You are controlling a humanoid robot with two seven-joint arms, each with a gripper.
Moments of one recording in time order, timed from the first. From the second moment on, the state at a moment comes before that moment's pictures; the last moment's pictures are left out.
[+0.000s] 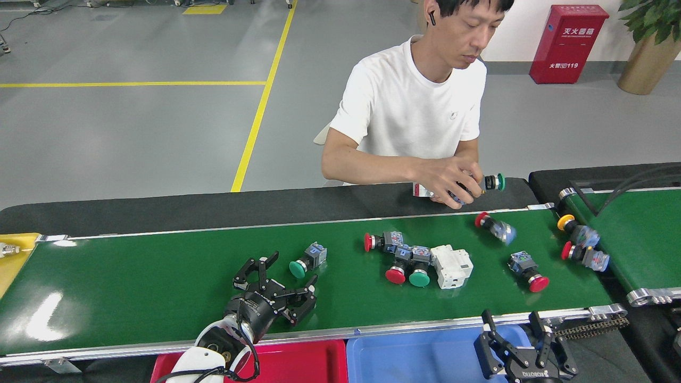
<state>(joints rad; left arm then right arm) -0.35 0.06 -0.29 -1.10 -1.64 -0.27 0.03 0.26 -0.01 -0.04 -1.71 1.28 -0.08 -0.07</state>
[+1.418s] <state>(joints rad) 0.45 0.11 0.08 -1.77 -1.50 -0.36 0.10 -0.27 0.06 0.35 -1.19 1.38 0.10 0.00</state>
